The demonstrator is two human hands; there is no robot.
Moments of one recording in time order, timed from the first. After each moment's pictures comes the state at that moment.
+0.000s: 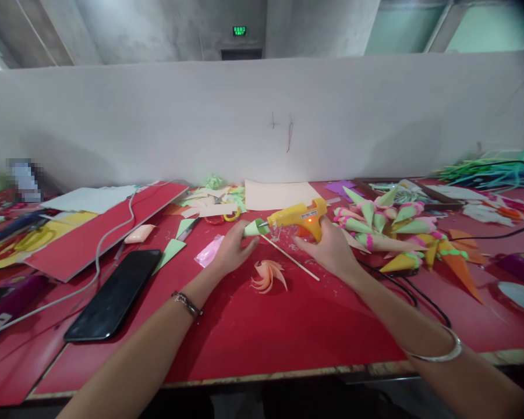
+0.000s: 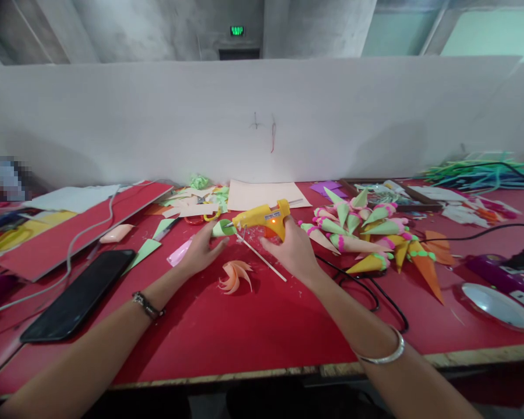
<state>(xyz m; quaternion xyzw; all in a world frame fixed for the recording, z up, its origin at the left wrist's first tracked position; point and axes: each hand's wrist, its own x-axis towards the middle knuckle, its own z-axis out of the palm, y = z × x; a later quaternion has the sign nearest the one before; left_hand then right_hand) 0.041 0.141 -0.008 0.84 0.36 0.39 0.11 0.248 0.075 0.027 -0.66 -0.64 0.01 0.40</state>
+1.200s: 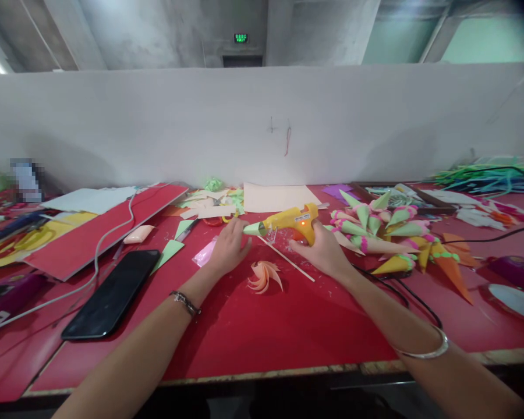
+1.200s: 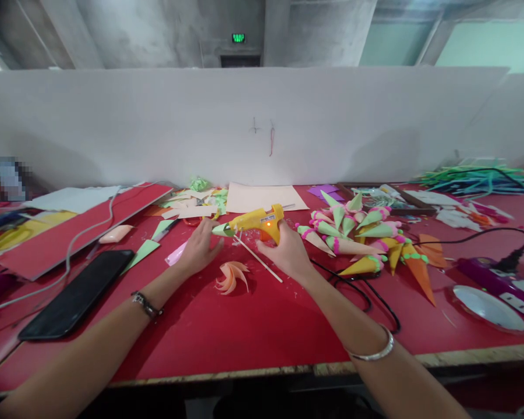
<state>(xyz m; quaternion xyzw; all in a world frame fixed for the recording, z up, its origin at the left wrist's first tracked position) 0.037 0.148 -0.014 0.87 0.34 0.36 -0.08 0.250 0.077 0.020 -0.63 -0.65 0.07 0.41</state>
